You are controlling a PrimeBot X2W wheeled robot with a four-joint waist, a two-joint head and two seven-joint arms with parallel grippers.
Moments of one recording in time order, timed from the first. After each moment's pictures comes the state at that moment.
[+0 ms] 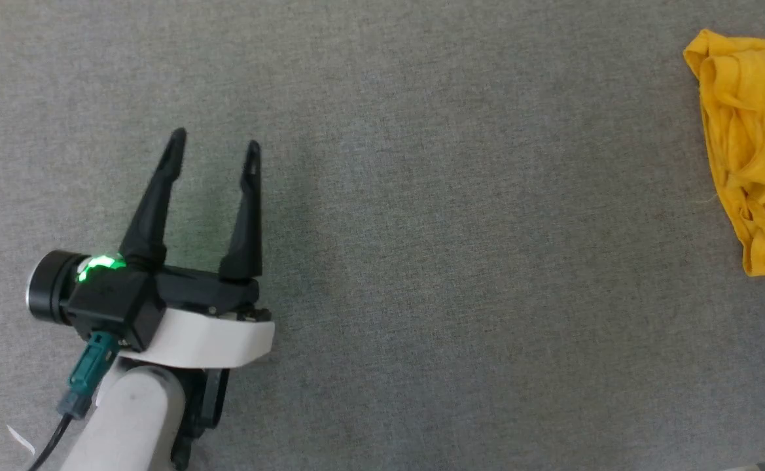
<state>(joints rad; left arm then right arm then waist) -0.26 0.35 -0.31 -0.28 -0.26 0.21 -0.16 -0.63 -0.64 -0.13 0.43 0.19 0.13 0.37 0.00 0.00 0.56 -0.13</state>
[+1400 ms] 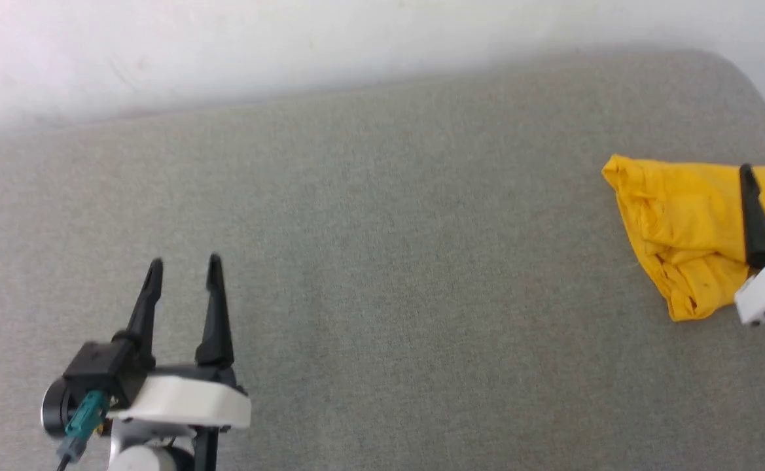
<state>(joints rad) -0.04 0.30 -0.25 -0.14 -0.41 0.27 -0.21 -0.30 -0.29 -0.16 0.15 0.22 0.13 0.07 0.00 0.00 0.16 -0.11</state>
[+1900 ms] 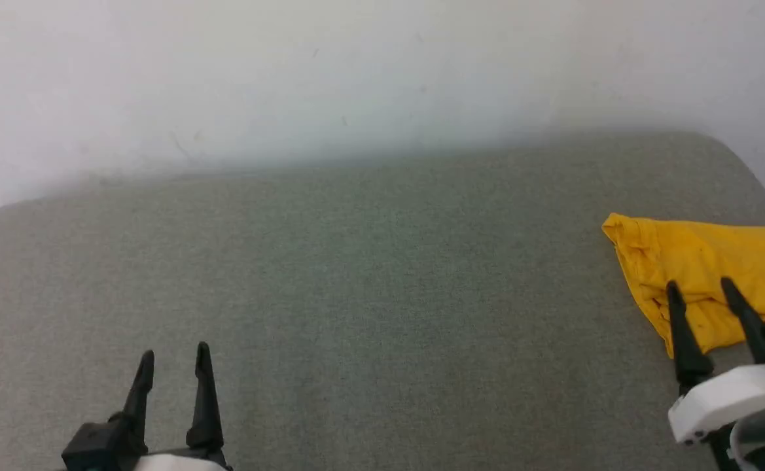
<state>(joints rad) 0.17 0.31 -0.22 -0.15 -0.44 0.30 -0.23 0.01 -0.12 -0.15 -0.04 0.11 0.13 0.02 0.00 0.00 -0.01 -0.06</state>
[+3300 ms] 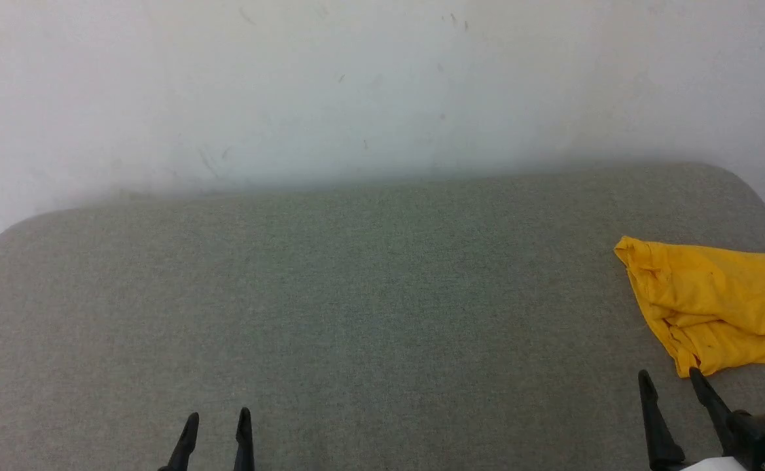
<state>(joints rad) 0.29 0.24 -0.25 -0.05 -0.39 0.21 -0.26 0.22 -0.05 -0.11 0.01 0.07 0.13 -0.12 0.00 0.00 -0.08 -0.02</state>
